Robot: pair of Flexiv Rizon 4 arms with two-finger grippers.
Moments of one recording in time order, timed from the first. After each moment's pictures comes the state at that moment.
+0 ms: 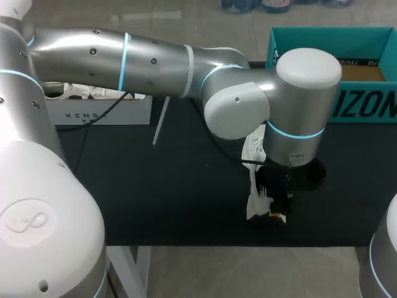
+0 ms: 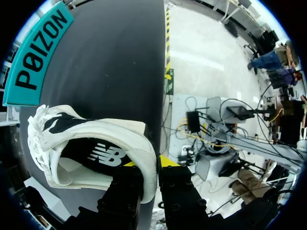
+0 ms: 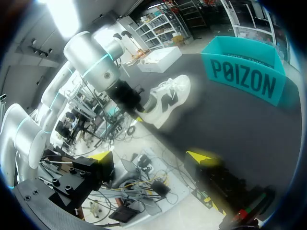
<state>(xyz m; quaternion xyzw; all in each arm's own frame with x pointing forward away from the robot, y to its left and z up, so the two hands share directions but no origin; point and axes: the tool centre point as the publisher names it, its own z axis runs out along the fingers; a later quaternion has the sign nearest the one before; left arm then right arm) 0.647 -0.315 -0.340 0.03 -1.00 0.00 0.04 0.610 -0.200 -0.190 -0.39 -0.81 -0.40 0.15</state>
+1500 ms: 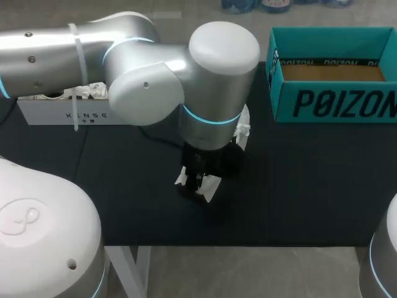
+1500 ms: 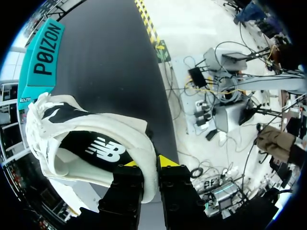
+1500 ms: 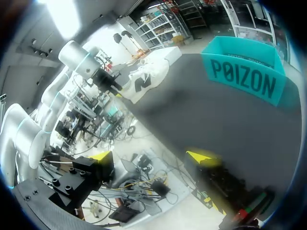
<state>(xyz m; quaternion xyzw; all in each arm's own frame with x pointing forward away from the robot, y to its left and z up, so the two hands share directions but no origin) 0.676 -0.135 -0.278 -0.12 -0.99 -0.07 -0.03 0.610 -0.200 -0.190 -0.40 -0.81 -0.40 0.15</state>
